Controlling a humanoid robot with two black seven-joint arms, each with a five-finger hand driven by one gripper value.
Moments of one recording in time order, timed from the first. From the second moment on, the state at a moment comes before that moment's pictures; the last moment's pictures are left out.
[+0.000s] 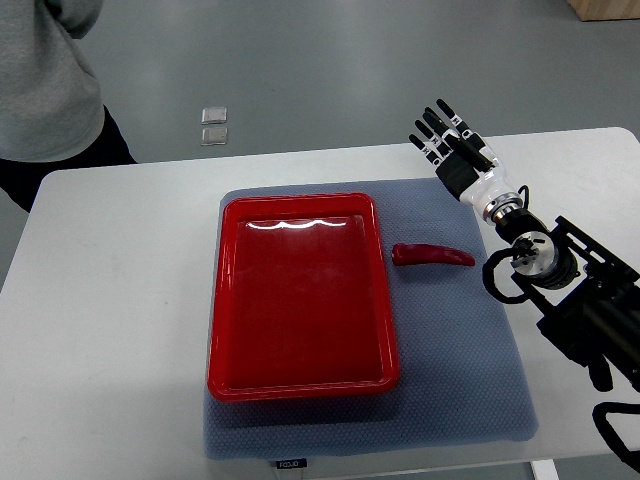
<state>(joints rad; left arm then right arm) -0.10 0.00 -0.06 -0.15 0.12 0.01 0.02 0.63 -0.10 1.02 0.74 -0.11 0.22 0.21</state>
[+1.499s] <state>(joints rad) -0.10 0.00 -0.06 -0.18 0.12 0.01 0.02 0.88 -0.63 0.34 1.17 -1.19 0.28 0.09</state>
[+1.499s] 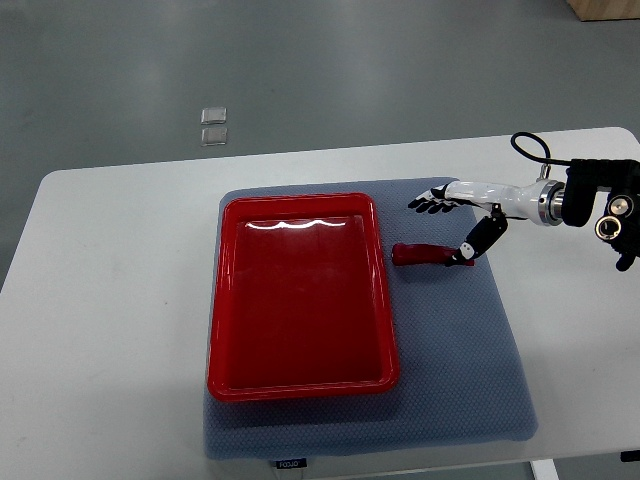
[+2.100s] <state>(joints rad) -0.10 0.00 -0.06 -0.17 0.12 0.01 0.02 0.81 -0.53 0.33 1.07 -1.29 0.18 0.09</state>
